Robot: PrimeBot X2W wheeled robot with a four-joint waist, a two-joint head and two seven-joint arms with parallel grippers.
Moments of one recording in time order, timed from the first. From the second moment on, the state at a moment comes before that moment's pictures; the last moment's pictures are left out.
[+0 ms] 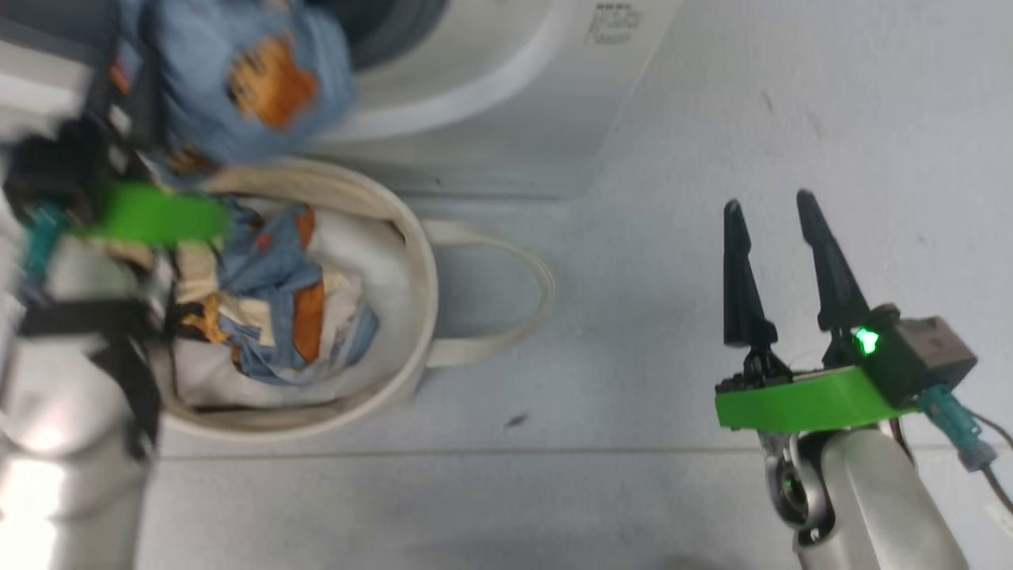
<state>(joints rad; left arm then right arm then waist) -0.74 0.22 -0.05 0.31 0.02 0.14 -0.26 -0.25 -0.05 0.18 -0.02 0.18 0.13 -0.26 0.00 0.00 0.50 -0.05</state>
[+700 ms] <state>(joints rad) -1.35 0.32 -0.02 0.62 0.01 0.18 -0.26 -0.36 -0.05 0.18 -0.07 0.19 0.13 -0.26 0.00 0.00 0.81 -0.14</state>
